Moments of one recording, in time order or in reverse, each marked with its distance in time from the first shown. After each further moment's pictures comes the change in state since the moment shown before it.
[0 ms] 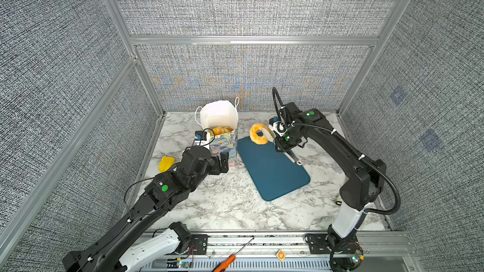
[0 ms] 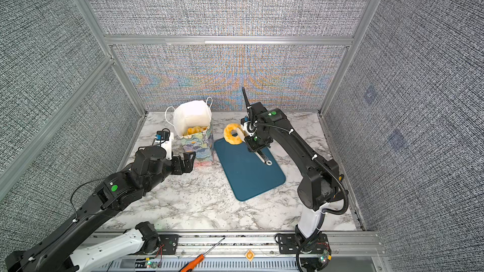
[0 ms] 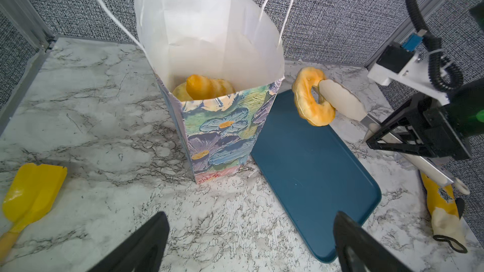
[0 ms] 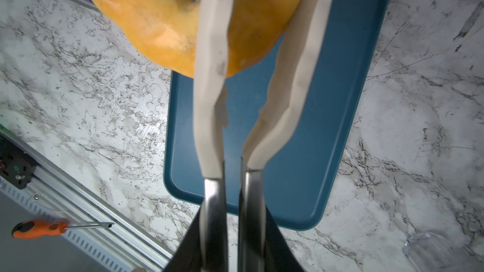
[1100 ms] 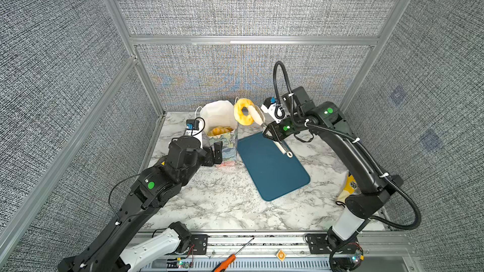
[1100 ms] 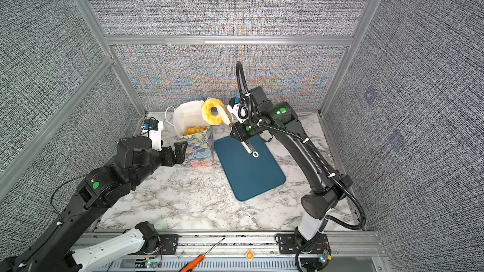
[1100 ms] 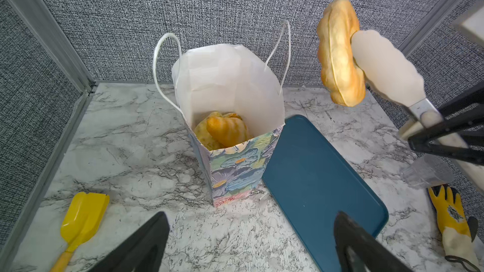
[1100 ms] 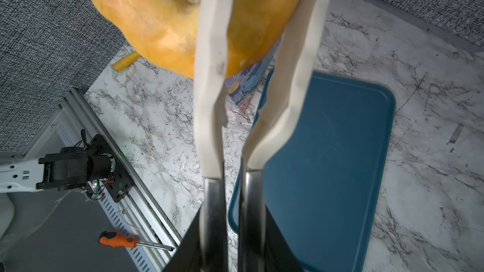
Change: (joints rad) left arm 0.066 0.032 0.196 -0.091 -0.023 0.102; right arm 0.145 -0.058 0.300 0.021 -0.108 0.119
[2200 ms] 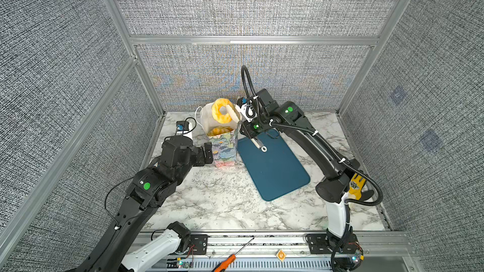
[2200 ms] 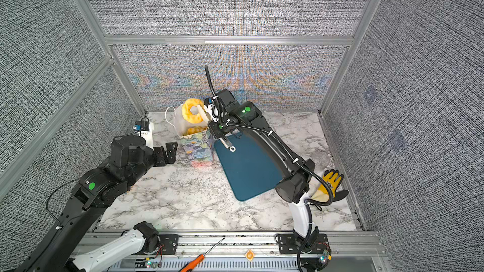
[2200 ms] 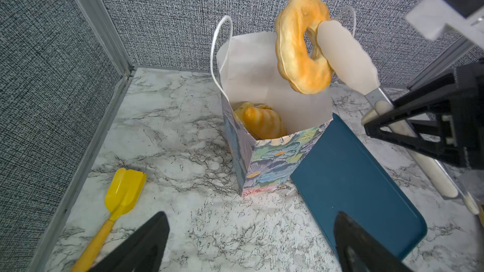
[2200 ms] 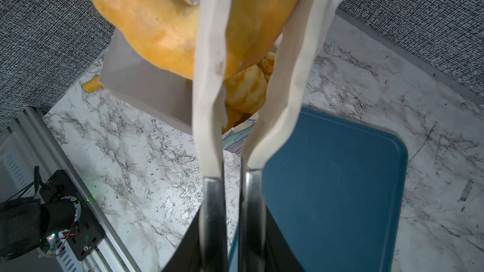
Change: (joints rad) left arm 0.135 -0.029 -0.034 -0.061 0.024 0.019; right arm 0.132 0.311 0.265 0.061 0.183 0.034
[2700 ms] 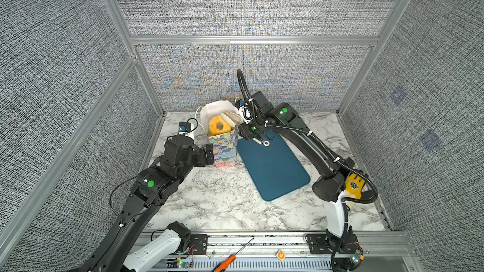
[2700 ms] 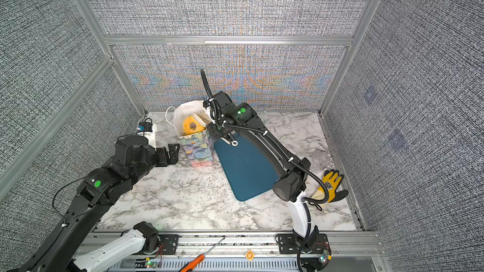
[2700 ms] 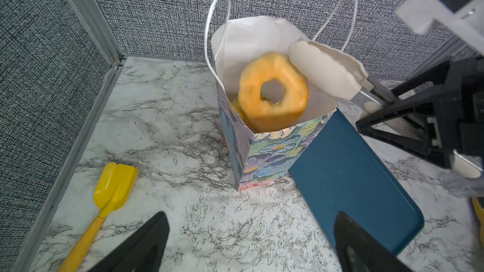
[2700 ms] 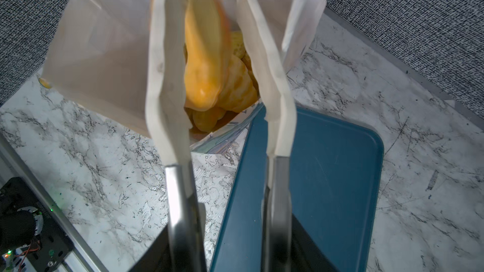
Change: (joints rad) left arm 0.028 0.008 -0.032 0.027 0.058 0.000; right arm 0.011 0.032 0.016 -0.021 0.088 -0.026
